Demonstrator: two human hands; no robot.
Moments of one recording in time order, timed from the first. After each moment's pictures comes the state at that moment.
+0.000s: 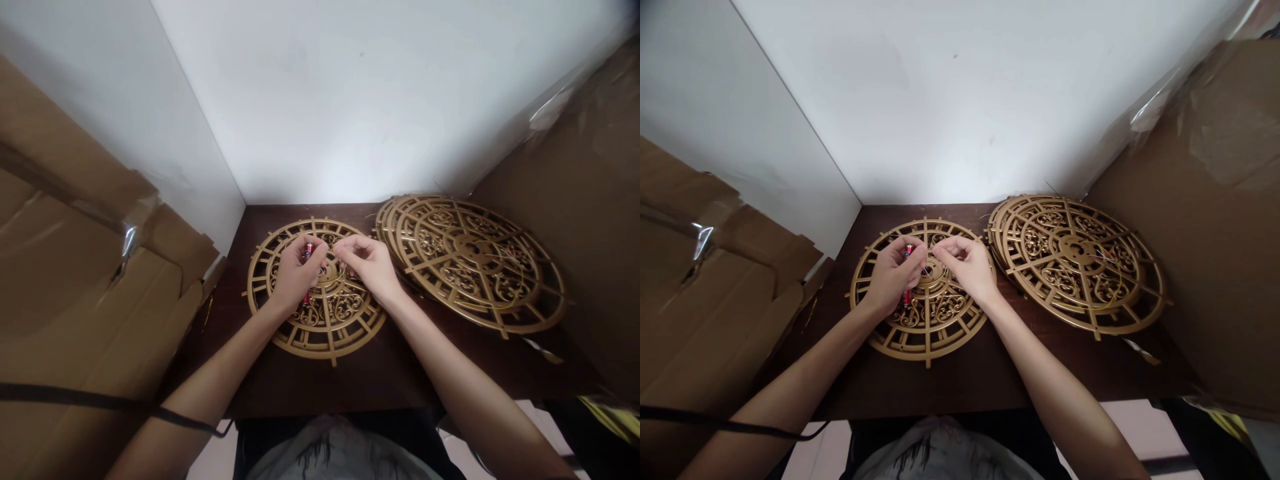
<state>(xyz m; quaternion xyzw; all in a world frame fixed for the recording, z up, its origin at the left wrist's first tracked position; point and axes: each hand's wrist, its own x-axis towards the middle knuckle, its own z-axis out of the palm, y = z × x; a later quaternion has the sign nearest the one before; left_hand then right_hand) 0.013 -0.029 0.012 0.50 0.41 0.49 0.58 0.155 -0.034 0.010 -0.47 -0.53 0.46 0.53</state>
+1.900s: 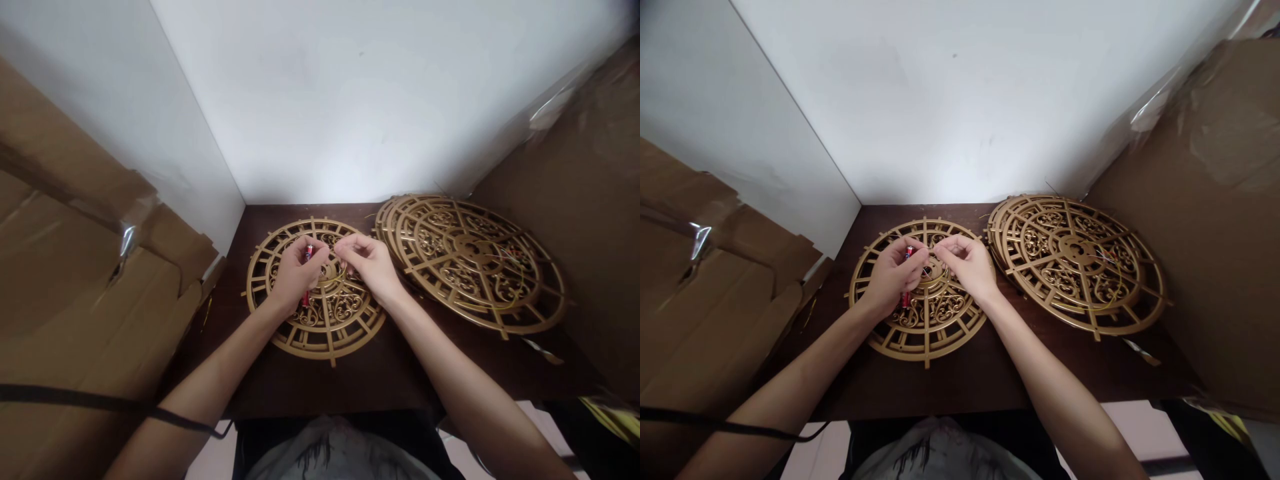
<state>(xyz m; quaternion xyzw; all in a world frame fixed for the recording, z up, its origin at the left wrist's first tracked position) 0.012 -0.029 0.013 0.48 0.40 0.47 0.62 0.156 -0.033 0.009 -0.46 -0.50 0.50 0.53</state>
